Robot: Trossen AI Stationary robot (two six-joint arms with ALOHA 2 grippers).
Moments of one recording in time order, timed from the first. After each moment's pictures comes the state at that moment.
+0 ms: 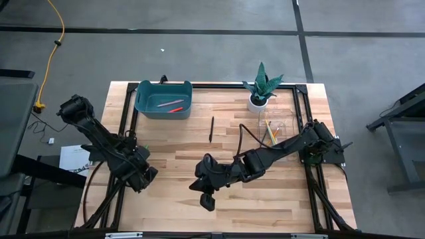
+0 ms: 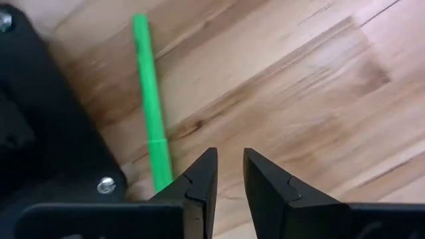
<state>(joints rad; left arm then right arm) -0.74 1.30 0.60 -1.04 -0.24 -1.86 0.41 1.97 1.88 -0.44 0.13 0.60</state>
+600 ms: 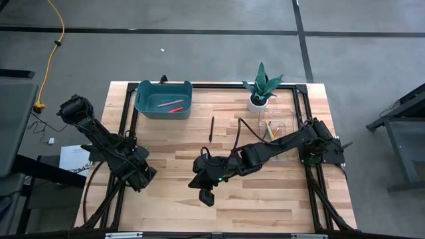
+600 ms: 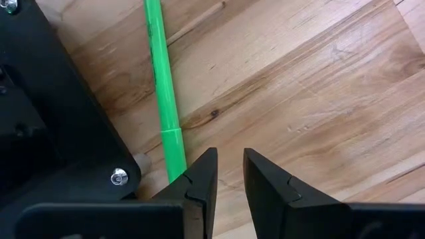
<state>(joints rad) -0.74 1.30 0.58 -1.04 -0.19 -1.86 0.37 1.97 1.88 -0.44 0.02 0.59</state>
